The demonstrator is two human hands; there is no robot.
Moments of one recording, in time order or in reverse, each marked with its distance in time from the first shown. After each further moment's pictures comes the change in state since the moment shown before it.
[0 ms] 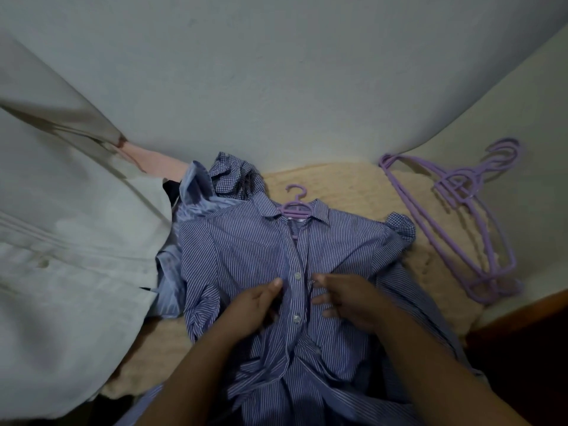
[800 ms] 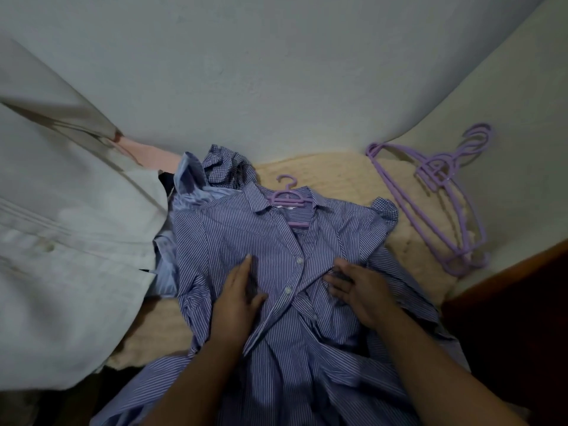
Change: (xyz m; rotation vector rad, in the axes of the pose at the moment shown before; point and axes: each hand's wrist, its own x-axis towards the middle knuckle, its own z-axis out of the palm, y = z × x) left_hand -0.016 -0.044 0.033 0.276 0.521 0.202; right_hand -0.023 0.030 -0.025 0.408 0.236 -0.091
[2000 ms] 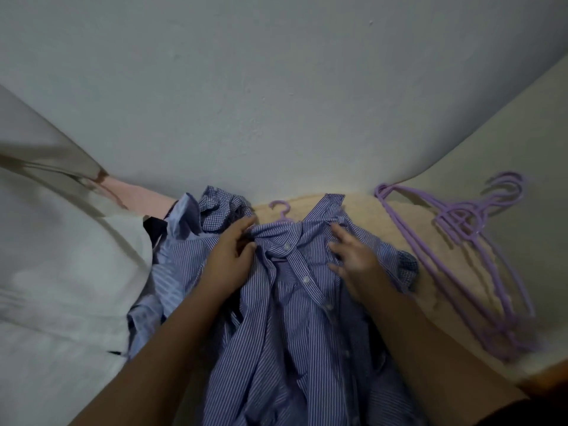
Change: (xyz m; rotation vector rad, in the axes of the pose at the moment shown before) left_hand 0.171 0.054 -0.046 -0.239 0.014 0.162; right_hand 0.106 -0.088 0.062 -0.231 0.002 -0.274
